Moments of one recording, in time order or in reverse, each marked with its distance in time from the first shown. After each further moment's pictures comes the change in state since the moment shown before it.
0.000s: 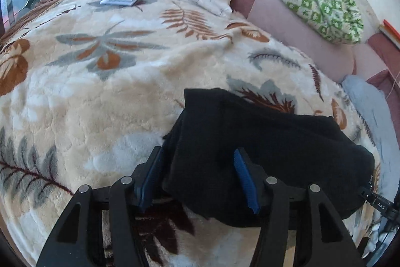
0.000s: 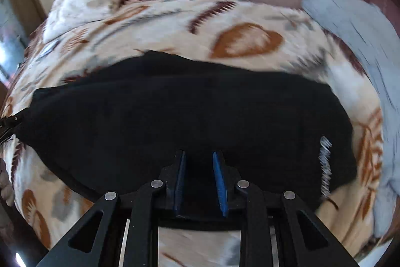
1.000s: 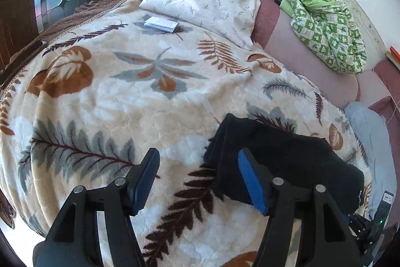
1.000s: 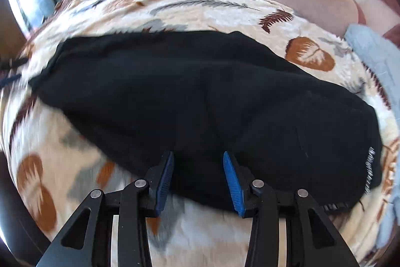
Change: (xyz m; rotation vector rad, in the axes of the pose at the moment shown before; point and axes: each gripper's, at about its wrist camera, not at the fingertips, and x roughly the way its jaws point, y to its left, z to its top) left arm -0.088 0.024 -0.002 -0.093 -0.081 0.065; right arm -0.001 0.146 -0.040 -0.382 -0.008 0.003
